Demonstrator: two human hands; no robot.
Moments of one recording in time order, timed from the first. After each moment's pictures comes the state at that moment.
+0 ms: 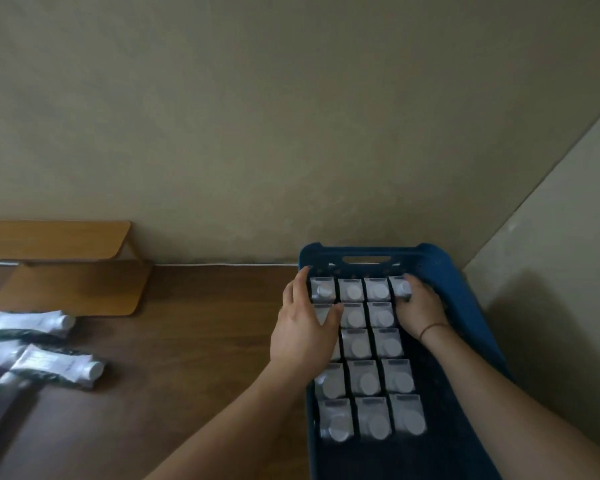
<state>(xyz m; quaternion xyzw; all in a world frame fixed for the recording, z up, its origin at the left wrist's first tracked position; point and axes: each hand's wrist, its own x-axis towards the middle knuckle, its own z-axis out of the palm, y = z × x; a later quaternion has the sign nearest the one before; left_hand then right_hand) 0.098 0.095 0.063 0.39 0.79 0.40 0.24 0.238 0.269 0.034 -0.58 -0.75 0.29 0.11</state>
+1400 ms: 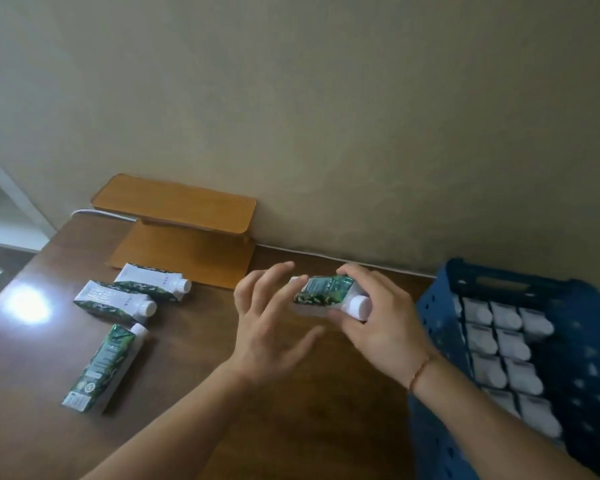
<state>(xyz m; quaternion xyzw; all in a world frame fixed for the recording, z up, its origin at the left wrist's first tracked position) -0.085 -0.057 0.012 0.50 0.68 0.51 -0.17 0.042 0.058 0.109 -0.29 -0.91 0.28 0.13</state>
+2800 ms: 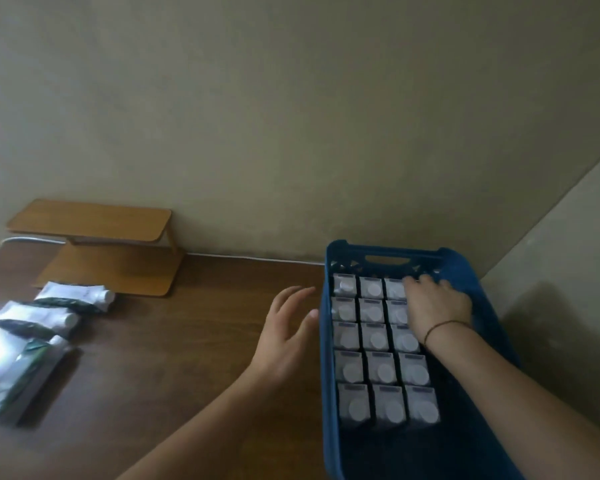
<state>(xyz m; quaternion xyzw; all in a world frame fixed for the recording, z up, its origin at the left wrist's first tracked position) 0.064 0.024 0.036 0.39 0.68 0.55 0.29 0.218 0.206 0.100 -0.47 -0.87 -0.11 -0.11</state>
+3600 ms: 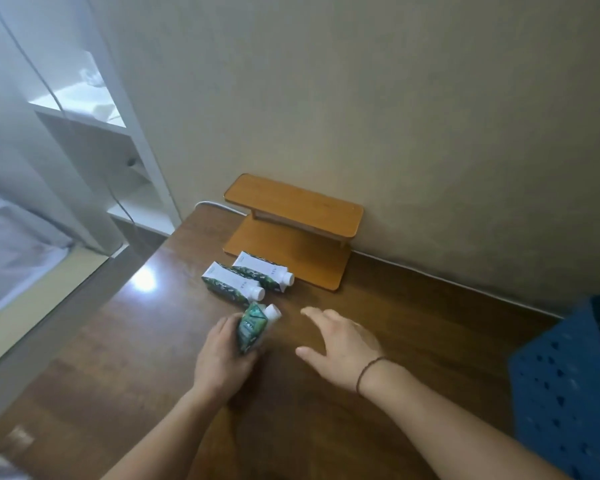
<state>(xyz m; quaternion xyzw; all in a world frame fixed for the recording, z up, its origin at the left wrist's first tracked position) -0.184 -0.250 -0.061 0.20 0.93 0.30 0.08 -0.076 -0.062 0.047 -0.13 -0.96 0.20 -0.14</state>
